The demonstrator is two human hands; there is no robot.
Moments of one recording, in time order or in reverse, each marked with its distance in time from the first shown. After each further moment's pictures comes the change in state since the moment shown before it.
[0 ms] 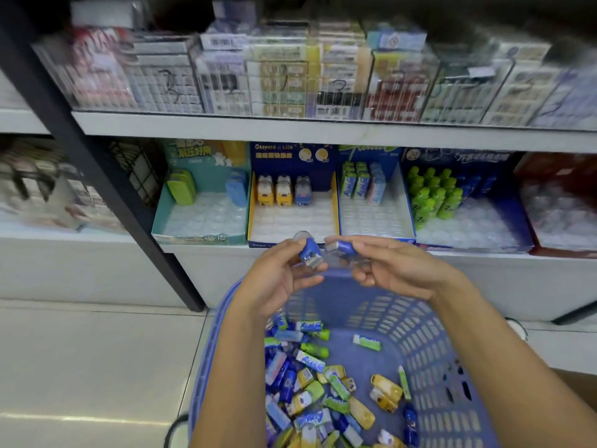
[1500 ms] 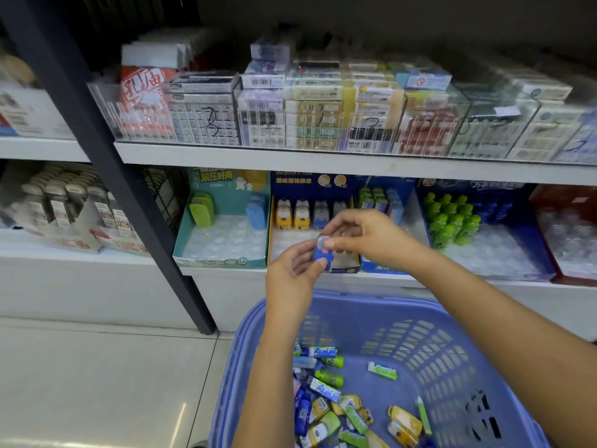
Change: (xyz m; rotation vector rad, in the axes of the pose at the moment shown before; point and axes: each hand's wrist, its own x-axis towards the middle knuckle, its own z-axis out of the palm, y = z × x) left_hand 0.005 0.008 0.007 0.440 0.318 0.443; right_hand 0.059 -0.055 0.042 -0.943 0.261 -0.287
